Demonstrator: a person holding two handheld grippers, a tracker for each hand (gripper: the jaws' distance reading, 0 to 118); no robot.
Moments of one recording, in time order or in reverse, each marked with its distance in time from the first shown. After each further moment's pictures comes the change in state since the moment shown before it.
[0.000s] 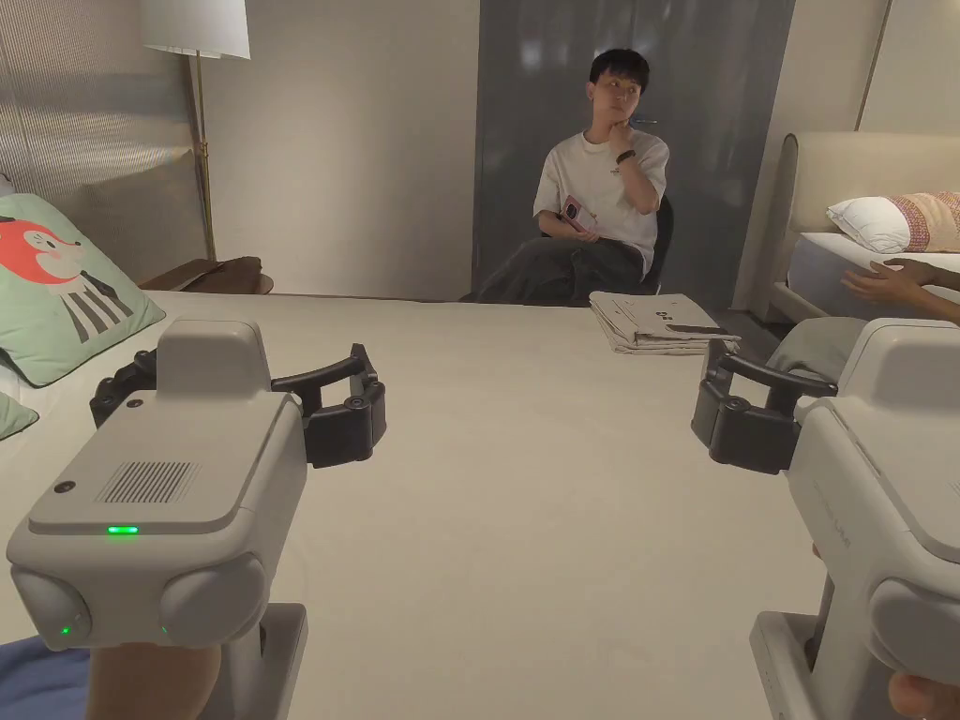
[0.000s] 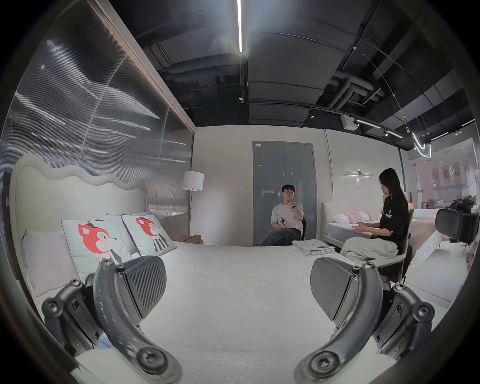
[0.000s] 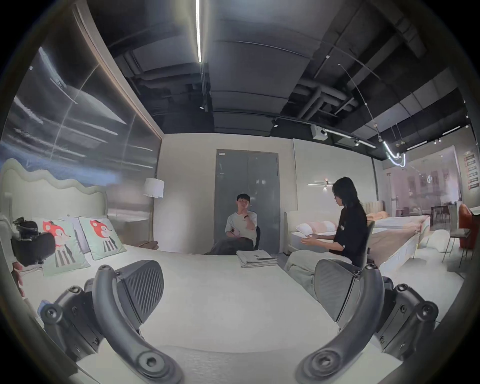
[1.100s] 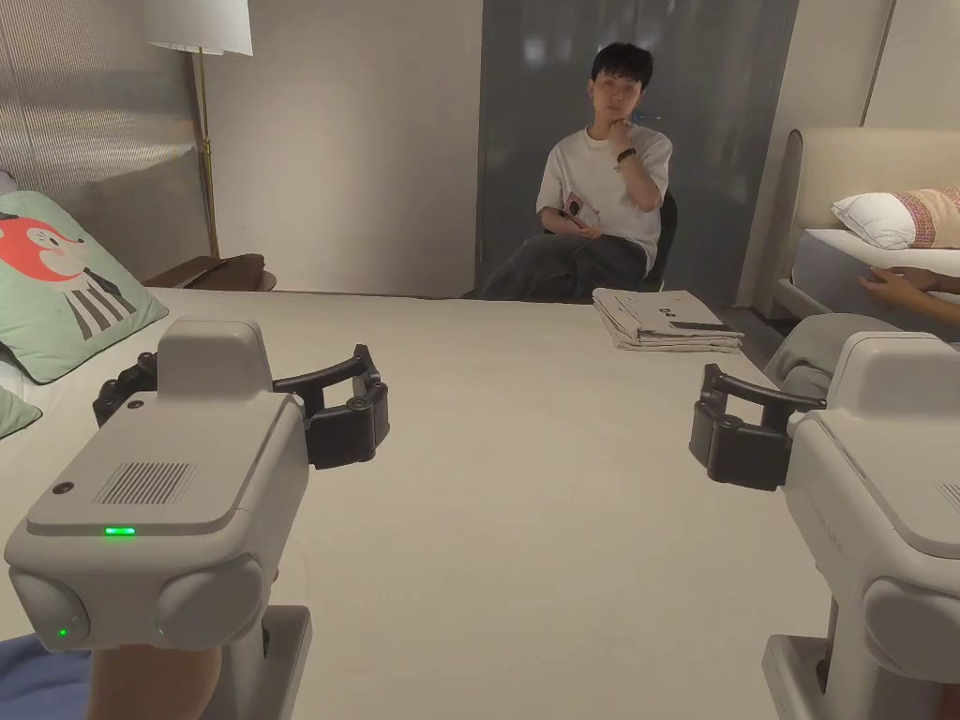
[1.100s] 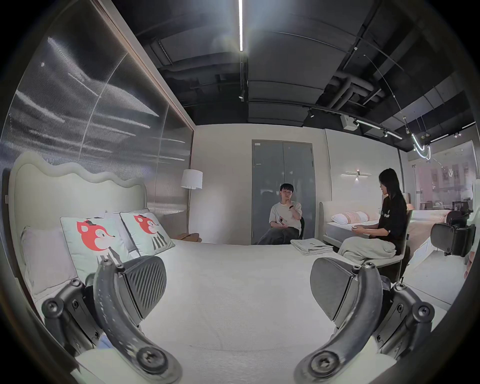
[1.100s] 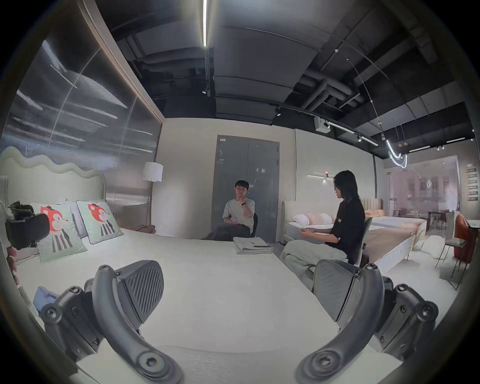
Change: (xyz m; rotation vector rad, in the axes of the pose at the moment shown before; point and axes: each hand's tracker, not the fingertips) left arm 0.001 -0.001 0.002 -0.009 -0.008 0.009; right arm 0.001 -0.007 -0.002 -0.086 -0.004 0.045
